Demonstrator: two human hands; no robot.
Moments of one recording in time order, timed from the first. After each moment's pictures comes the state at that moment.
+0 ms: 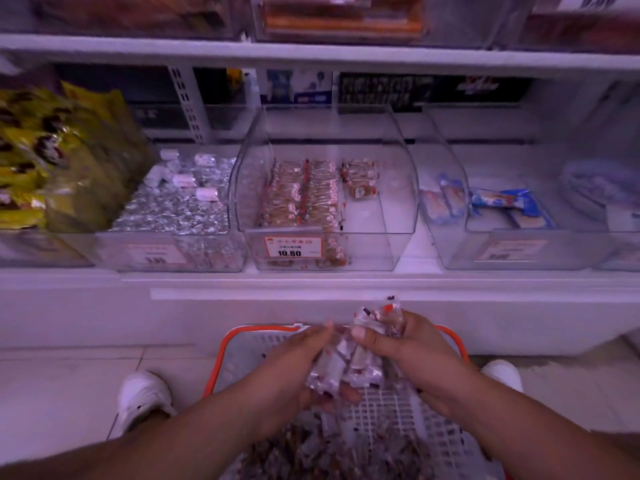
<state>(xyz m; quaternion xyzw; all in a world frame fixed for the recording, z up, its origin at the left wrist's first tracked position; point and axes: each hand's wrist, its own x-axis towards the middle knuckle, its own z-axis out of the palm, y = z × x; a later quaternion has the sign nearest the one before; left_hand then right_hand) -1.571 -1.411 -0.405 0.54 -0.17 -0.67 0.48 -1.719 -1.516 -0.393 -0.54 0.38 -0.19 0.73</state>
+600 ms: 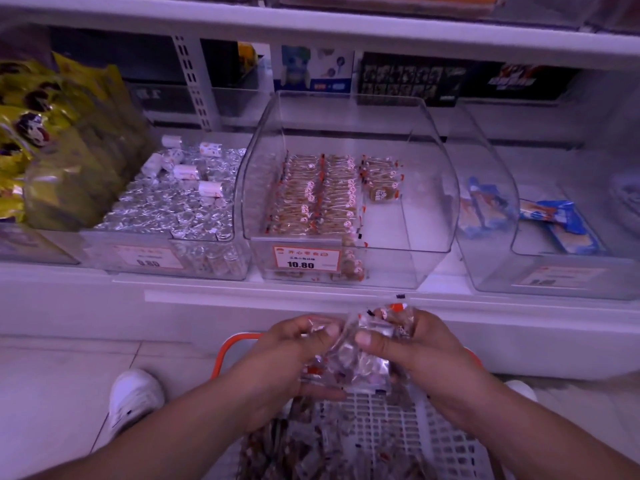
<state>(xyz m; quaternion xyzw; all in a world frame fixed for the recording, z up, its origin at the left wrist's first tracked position) -1.531 -1.431 -0.390 0.58 -0.14 -0.61 0.52 -1.688 -1.542 -0.383 -0.59 0.35 -0.18 0.71</state>
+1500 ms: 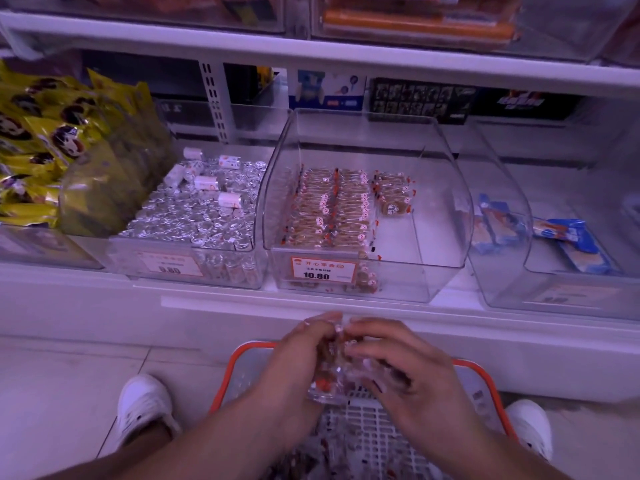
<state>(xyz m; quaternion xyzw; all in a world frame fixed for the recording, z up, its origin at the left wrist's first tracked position) -1.545 -1.440 -0.379 0.45 0.04 -0.60 0.66 -1.682 -1.519 -0.392 -0.86 0.13 -0.34 0.37</state>
